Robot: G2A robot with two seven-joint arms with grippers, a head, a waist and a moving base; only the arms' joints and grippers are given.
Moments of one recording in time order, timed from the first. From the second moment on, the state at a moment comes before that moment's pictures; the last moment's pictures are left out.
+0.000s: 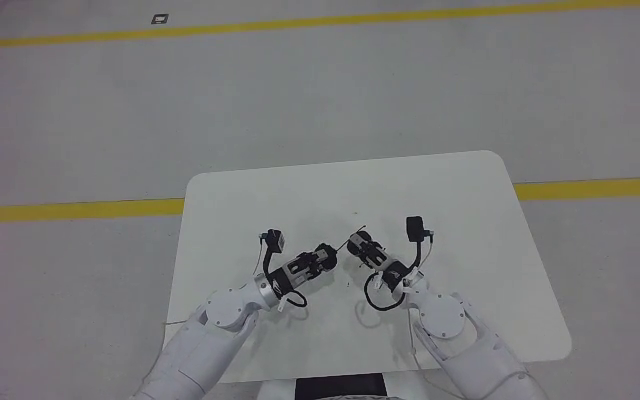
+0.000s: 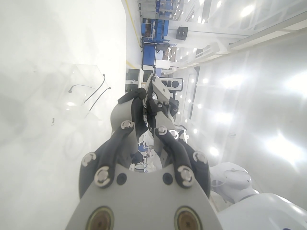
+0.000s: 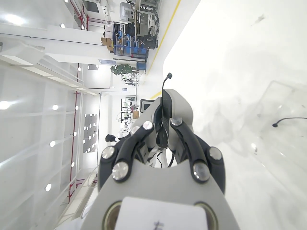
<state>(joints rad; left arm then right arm) 1.46 -1.16 -1.01 -1.44 -0.40 -0.34 -0.58 -1.64 -1.21 1.09 -1.76 -0.05 0.01 0.17</state>
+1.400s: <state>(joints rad) 1.48 -1.12 -1.11 -1.45 -0.51 -0.33 -0.79 -1.65 -1.19 1.20 -1.73 0.06 -0.09 0.41</state>
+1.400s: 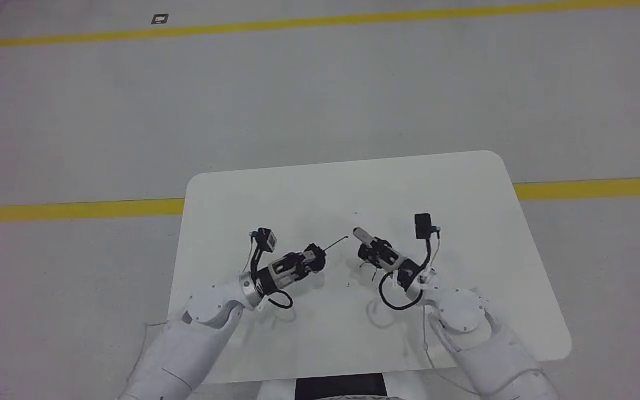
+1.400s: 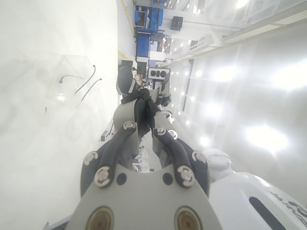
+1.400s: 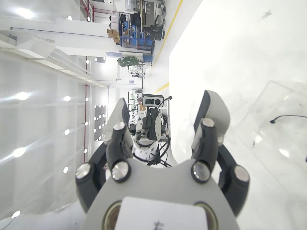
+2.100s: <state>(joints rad) 1.47 -1.09 -1.16 -1.38 -0.66 -0.26 -1.08 -1.60 -1.19 1.25 -1.56 0.49 -0.16 0.80</state>
